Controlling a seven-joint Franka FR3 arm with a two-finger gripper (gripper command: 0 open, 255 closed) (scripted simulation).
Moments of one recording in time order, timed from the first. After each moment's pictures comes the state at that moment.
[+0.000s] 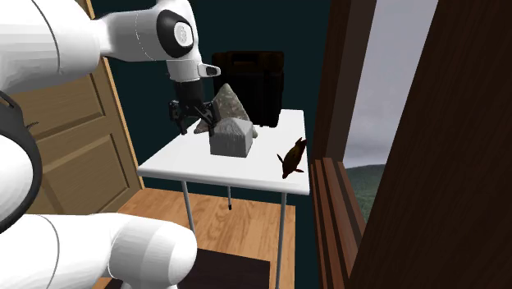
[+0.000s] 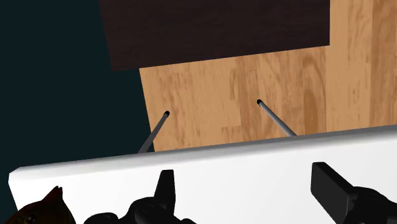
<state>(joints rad) 0.00 -0.78 0.01 -2.33 -0.04 1.56 0.08</state>
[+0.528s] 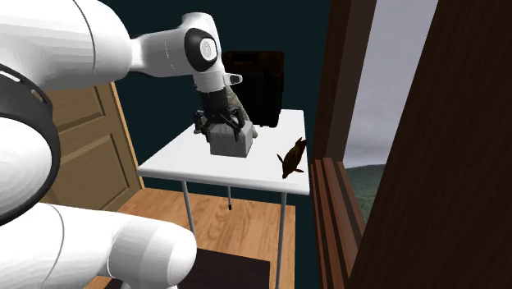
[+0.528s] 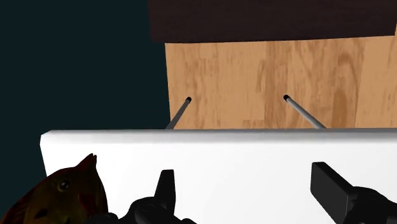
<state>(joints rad) -0.02 -0.71 -0.08 -2.37 -0.17 1.70 -0.09</state>
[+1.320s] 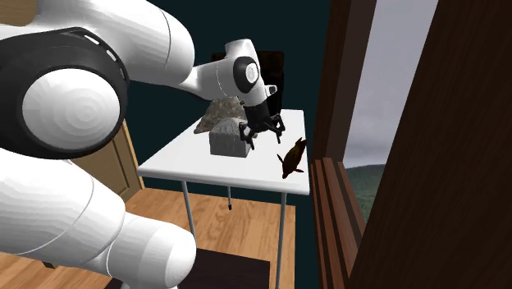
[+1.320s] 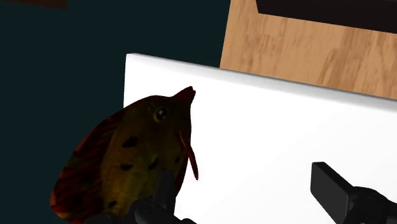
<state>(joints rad) -0.06 -0.43 -0.25 -2.31 -0.35 2.03 -0.38</state>
